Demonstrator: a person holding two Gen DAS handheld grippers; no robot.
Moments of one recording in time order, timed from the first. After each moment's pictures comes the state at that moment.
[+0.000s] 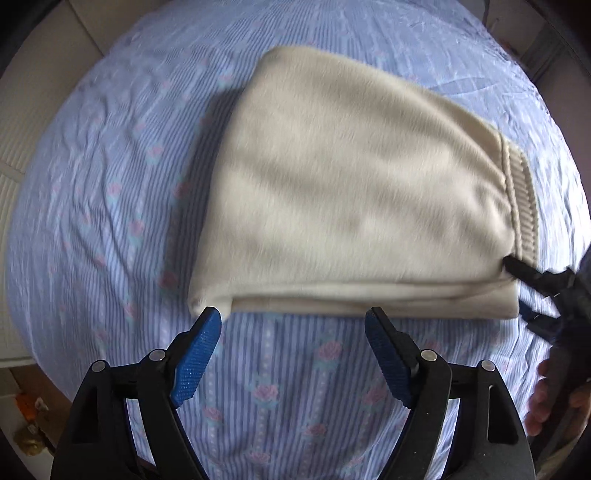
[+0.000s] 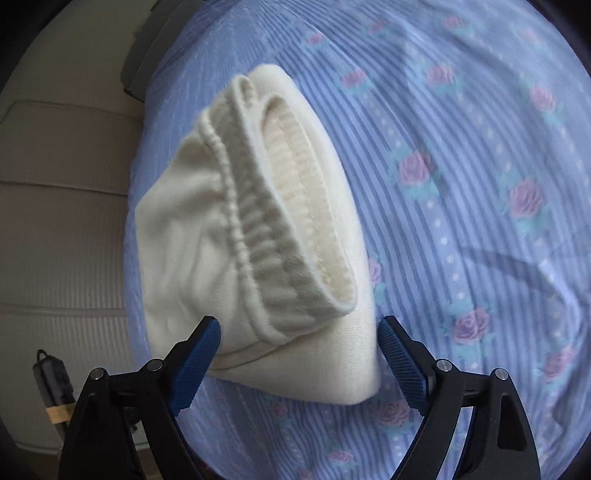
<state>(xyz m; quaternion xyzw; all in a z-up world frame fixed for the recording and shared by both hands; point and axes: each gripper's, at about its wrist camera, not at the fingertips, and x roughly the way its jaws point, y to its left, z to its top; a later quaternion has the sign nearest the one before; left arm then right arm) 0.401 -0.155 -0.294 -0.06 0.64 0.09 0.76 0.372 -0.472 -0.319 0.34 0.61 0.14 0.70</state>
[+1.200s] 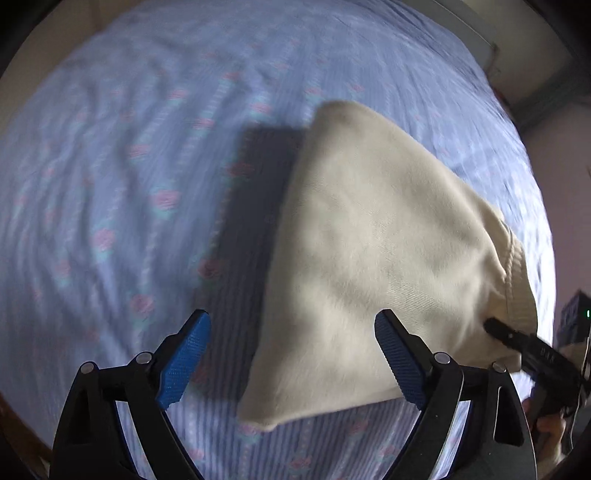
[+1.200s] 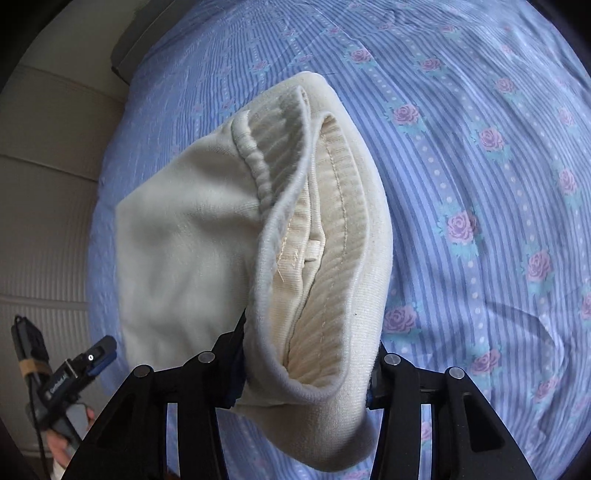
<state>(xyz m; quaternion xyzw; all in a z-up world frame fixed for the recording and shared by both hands) 0.438 -0.061 -0.326 -0.16 0.60 0.02 0.78 0.389 -0.415 -0.262 0.24 0.63 0.10 0.74</state>
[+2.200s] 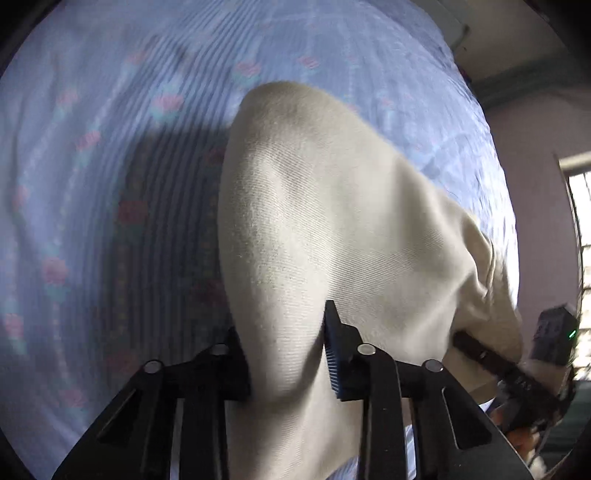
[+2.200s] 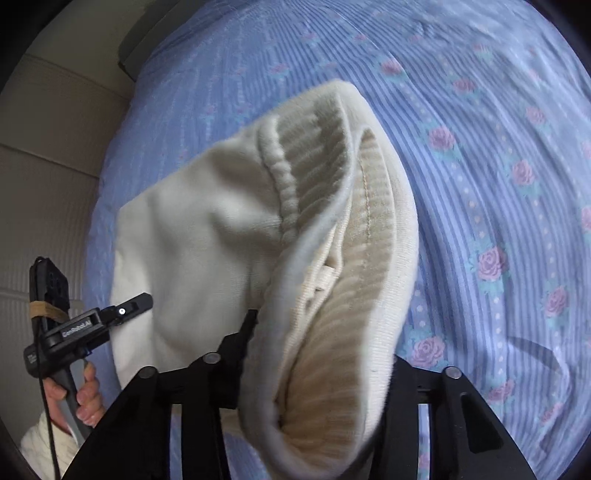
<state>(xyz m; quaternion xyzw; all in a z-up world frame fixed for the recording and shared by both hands) 0.514 -0.076 -0.347 -0.19 0.63 -0.08 0.75 0.423 -0.352 -0.277 0.22 0.61 0.11 0.75</state>
